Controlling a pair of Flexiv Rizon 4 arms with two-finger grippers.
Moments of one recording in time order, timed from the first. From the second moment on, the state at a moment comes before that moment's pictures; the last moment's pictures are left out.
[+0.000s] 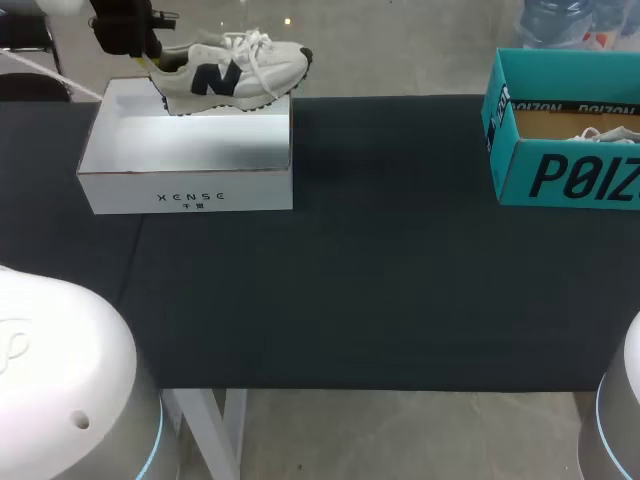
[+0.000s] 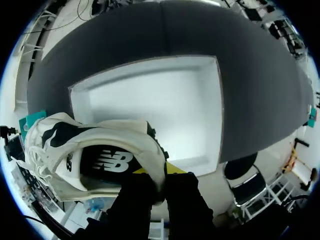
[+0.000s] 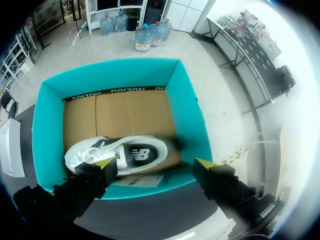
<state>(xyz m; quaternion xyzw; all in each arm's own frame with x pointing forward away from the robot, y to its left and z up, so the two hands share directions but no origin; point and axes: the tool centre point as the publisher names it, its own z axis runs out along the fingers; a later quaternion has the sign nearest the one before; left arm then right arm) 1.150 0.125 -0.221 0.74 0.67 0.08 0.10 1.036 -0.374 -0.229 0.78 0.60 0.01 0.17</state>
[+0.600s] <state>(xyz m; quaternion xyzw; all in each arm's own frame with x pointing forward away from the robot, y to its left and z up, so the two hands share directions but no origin) 0.990 0.021 -0.208 0.75 0.66 0.08 0.08 1.036 -0.374 -0.229 0.78 0.60 0.01 0.17</state>
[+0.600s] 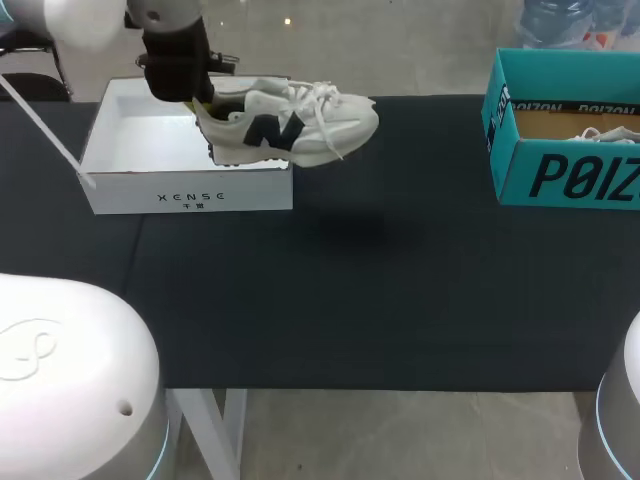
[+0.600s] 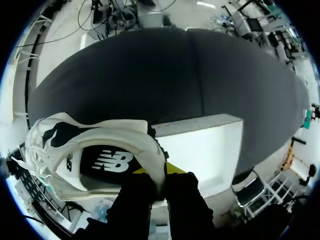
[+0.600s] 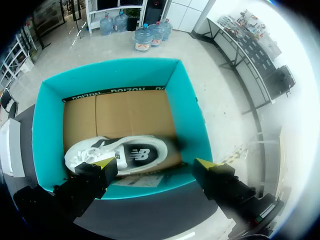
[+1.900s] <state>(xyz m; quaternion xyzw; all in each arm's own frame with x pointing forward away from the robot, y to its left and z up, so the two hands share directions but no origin) 0.903 -0.143 -0.310 0.75 0.65 0.08 0.07 1.036 -0.374 -0.229 0.78 0.60 0.01 0.17</state>
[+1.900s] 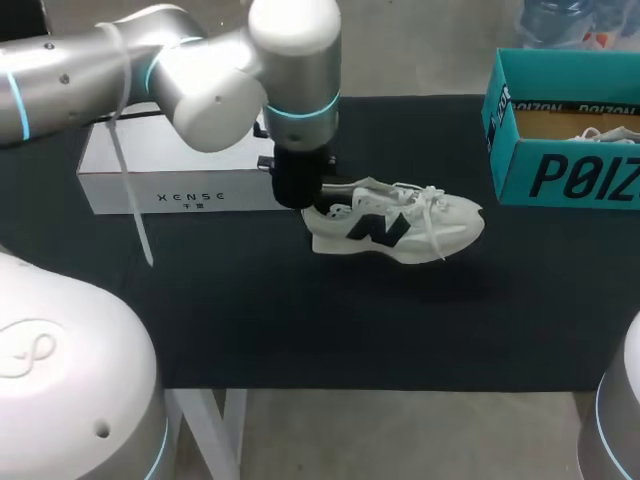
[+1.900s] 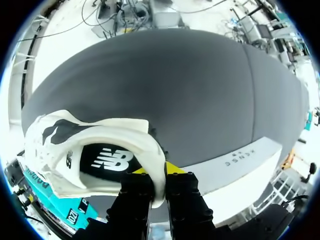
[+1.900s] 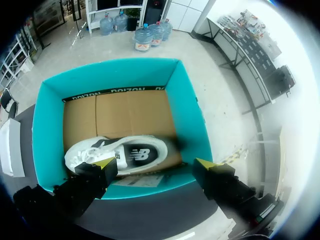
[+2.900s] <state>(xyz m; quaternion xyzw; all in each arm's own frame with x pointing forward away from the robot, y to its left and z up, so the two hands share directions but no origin) 0.865 -0.176 -0.362 0.74 0.67 0.11 -0.02 1.036 -0.374 -0.229 0.78 0.60 0.01 0.17</state>
